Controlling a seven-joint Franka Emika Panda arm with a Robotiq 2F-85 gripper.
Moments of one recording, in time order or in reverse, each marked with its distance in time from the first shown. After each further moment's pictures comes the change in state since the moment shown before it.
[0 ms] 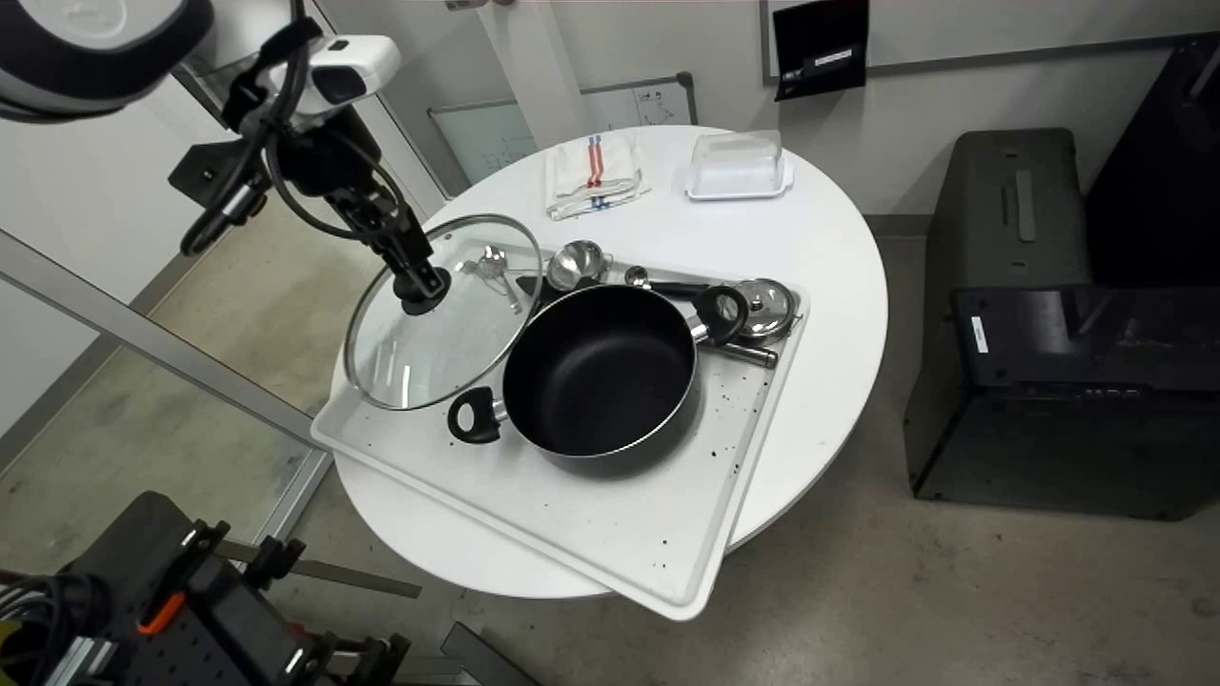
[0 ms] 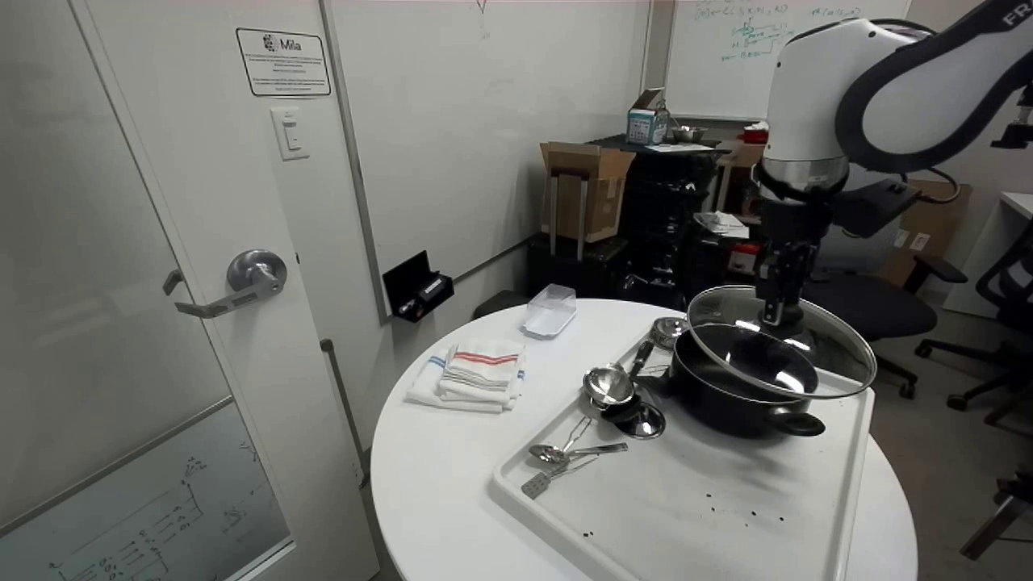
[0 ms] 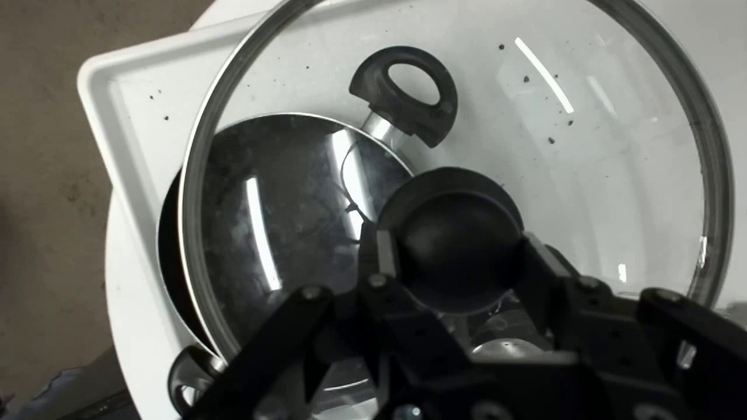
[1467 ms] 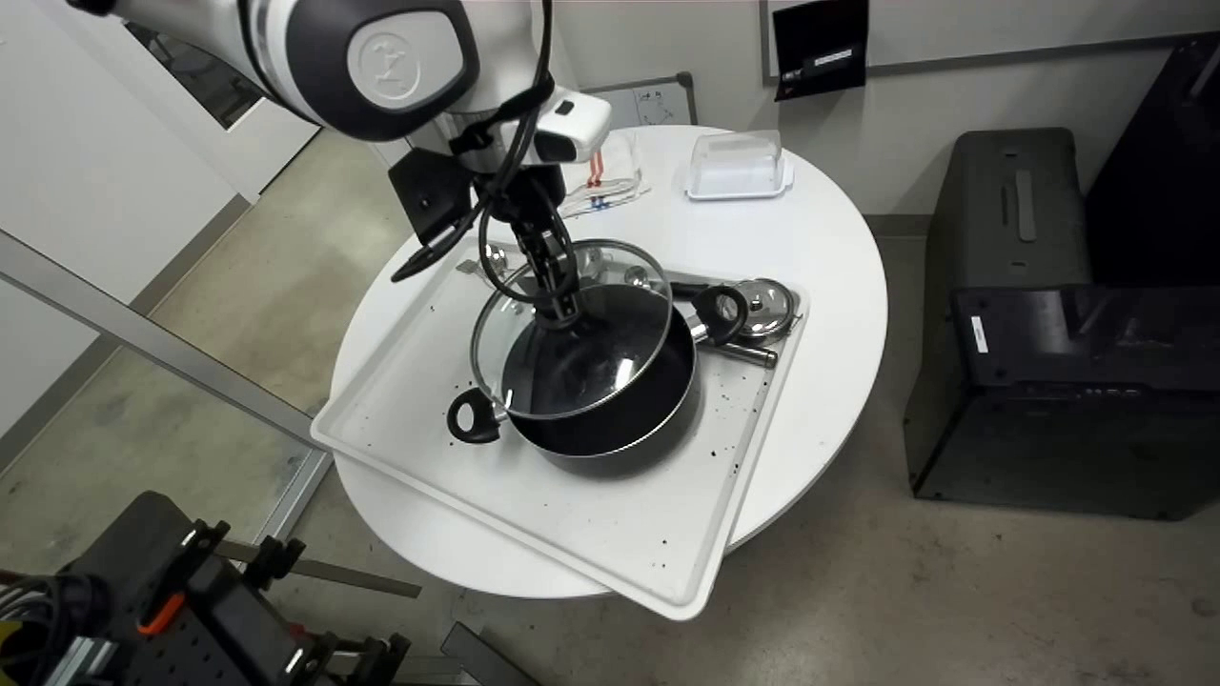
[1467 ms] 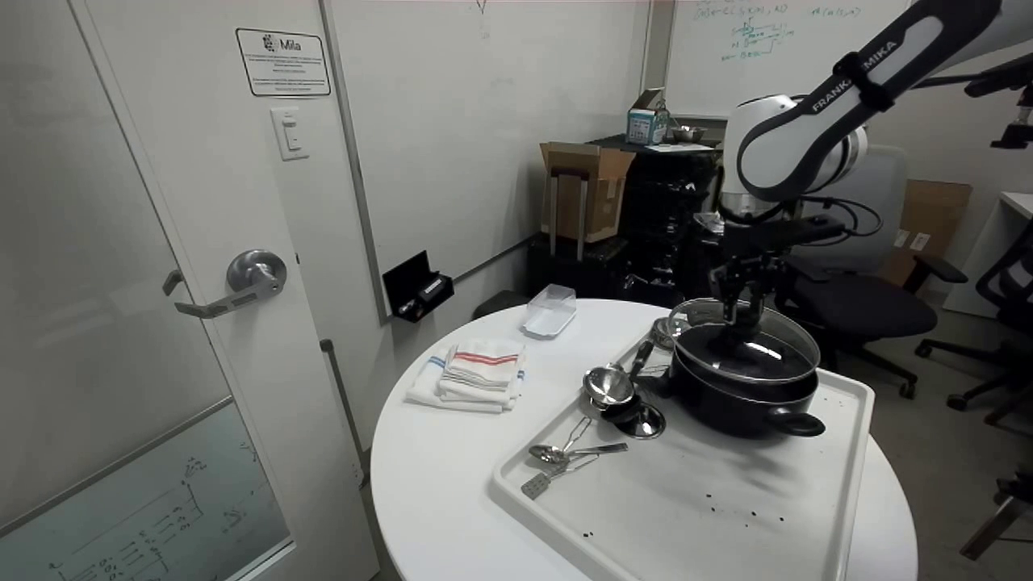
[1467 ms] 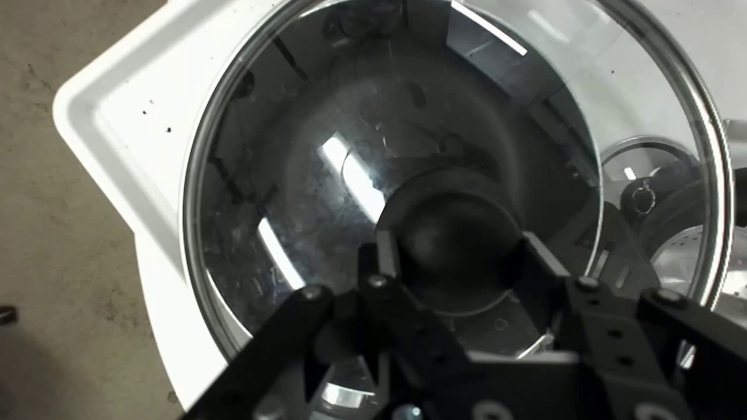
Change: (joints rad) arm -0.120 0.379 -0.068 0.399 0.177 -0.088 0.060
